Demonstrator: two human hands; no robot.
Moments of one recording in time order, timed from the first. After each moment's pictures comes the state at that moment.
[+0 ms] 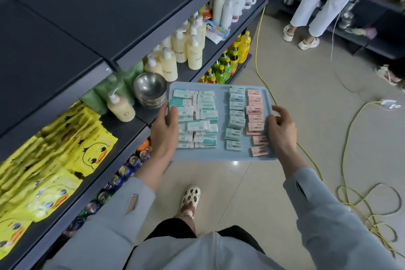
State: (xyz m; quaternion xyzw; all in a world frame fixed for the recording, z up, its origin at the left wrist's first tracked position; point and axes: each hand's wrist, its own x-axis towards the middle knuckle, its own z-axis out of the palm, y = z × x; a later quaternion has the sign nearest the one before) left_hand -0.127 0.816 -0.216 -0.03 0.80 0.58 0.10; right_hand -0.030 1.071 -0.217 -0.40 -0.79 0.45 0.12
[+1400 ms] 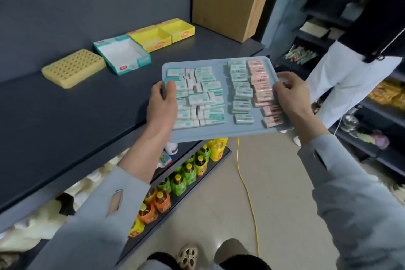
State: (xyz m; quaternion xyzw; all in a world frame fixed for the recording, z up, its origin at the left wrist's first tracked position) left_hand -0.590 1.318 -0.077 -0.09 0.74 0.67 -0.02; right_hand -0.560 1.604 -0.048 -0.21 -0.87 0.40 0.19
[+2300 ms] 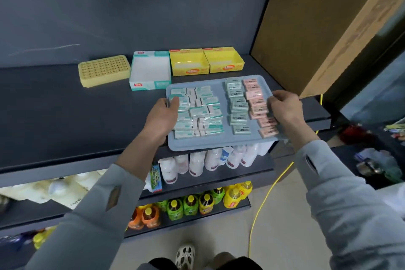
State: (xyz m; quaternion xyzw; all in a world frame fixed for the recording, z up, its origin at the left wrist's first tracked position) left_hand -0.716 1.366 -0.084 -0.29 0.77 0.56 -0.09; right_hand -0.840 1.633 -0.066 -0.02 -0.91 0.41 0.02
